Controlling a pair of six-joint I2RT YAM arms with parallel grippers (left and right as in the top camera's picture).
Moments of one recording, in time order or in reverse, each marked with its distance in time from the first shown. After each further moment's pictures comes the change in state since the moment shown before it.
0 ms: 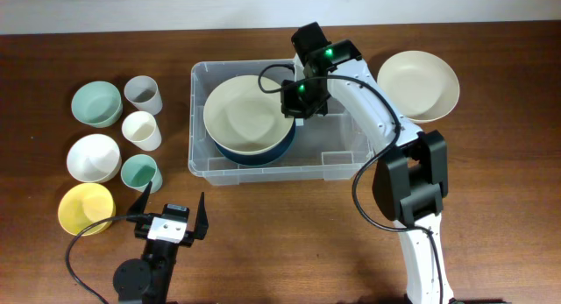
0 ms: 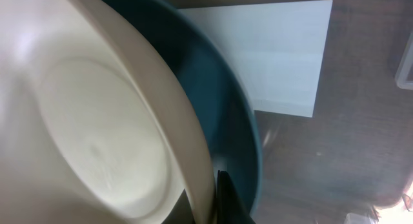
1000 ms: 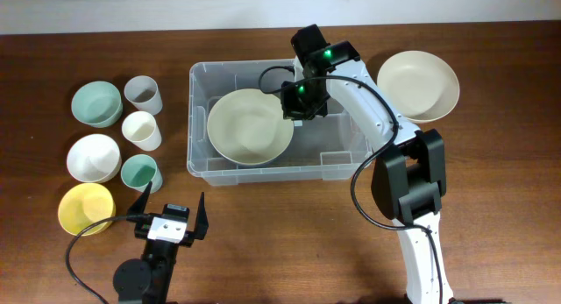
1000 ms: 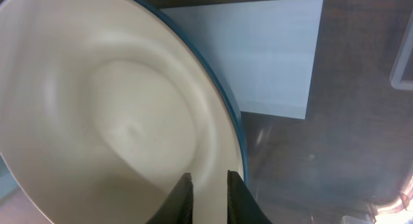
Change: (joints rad) left arm 0.000 0.000 0.000 0.000 0.000 0.000; right arm -0.001 0.014 0.000 0.003 0.003 0.007
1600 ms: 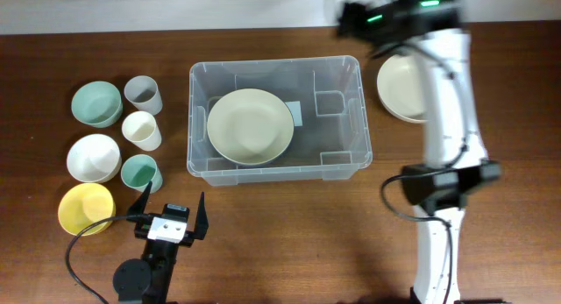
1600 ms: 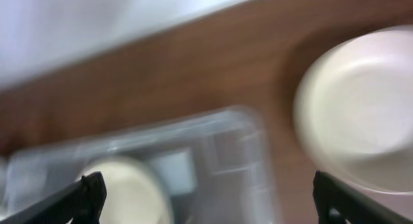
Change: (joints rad) left arm 0.000 0.000 0.000 0.000 0.000 0.000; right arm -0.244 -0.001 0.721 -0.343 0.284 0.024
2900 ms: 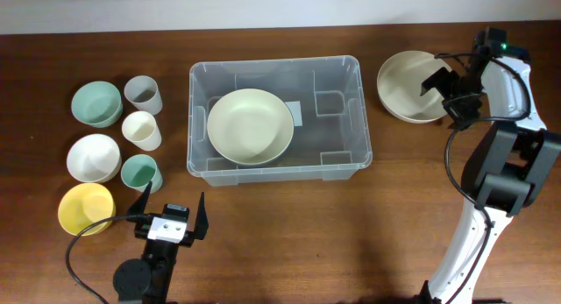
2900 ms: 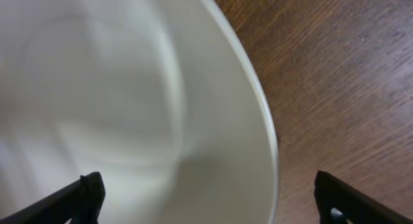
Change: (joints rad) left arm 0.000 0.000 0.000 0.000 0.000 0.000; right arm -0.455 0.023 -0.811 0.356 -0.123 0.178
